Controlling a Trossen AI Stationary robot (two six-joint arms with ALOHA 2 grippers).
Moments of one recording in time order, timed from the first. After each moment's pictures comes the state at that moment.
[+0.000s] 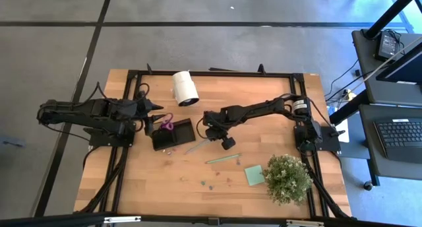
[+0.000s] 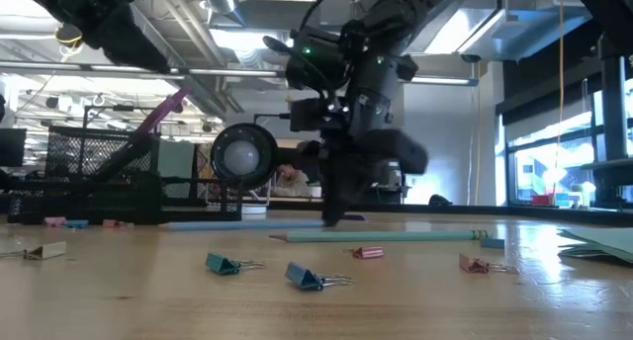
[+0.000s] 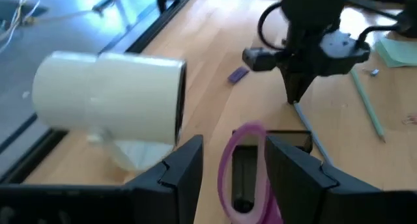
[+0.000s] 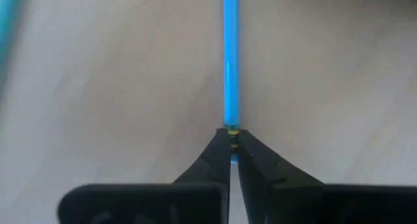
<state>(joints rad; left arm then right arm) -0.02 0.51 0.58 -0.60 -0.36 -0.17 -0.03 2.11 1.45 -0.61 -0.11 -0.60</state>
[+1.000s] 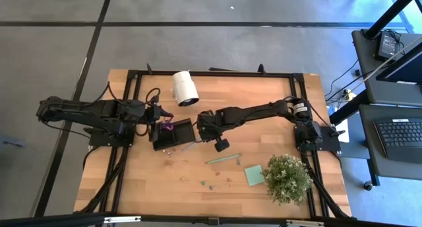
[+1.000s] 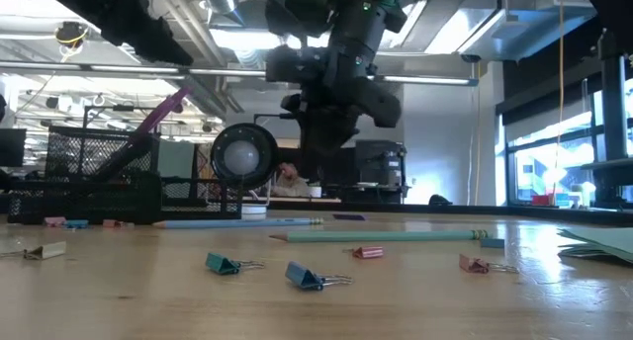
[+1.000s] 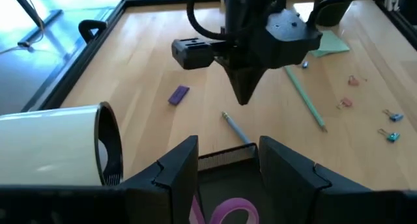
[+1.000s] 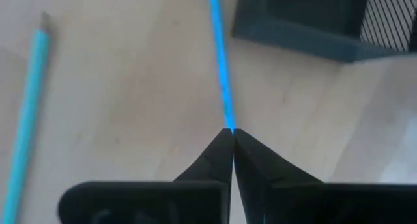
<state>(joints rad) -0.02 0.67 0.58 -0.42 -0.16 0.01 0.03 2.10 1.65 -0.73 0.03 -0.49</state>
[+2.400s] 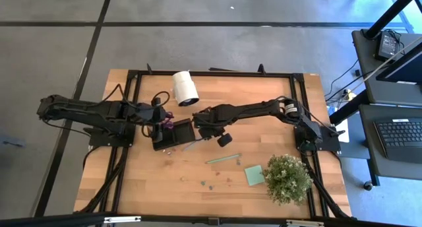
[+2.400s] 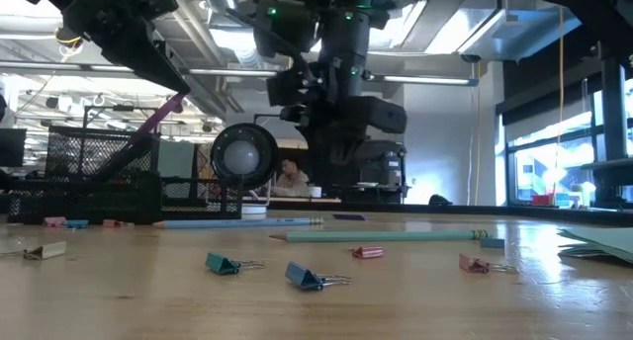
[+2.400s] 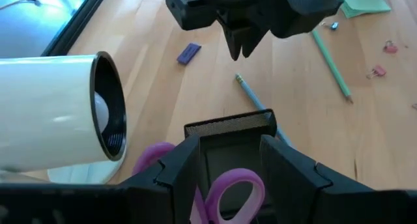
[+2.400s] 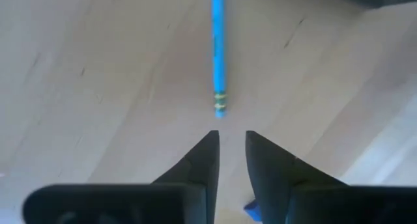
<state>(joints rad) -0.02 0.76 0.58 -0.47 -0.21 -0.06 0.00 2.22 1.83 -1.01 0.14 -0.60</state>
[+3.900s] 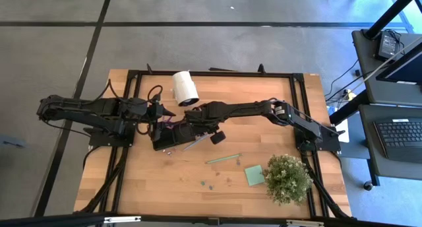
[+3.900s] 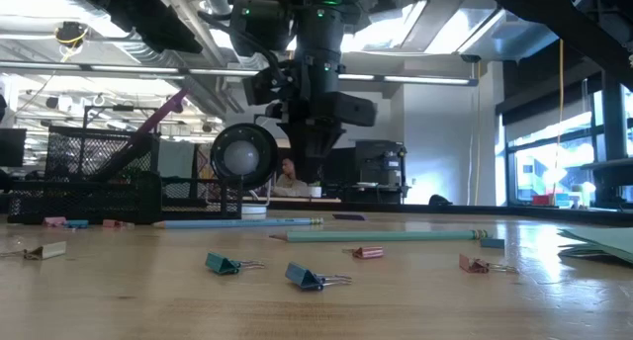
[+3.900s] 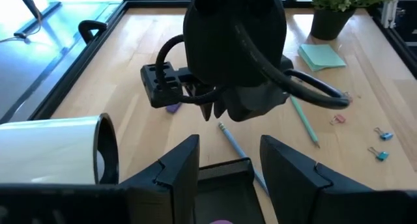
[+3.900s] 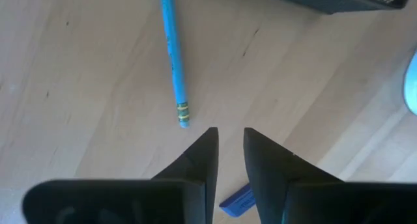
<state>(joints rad) -0.02 0.73 0.66 -0.43 -0.16 -0.04 -0.02 2.37 2.12 -1.19 0.16 -0.55</state>
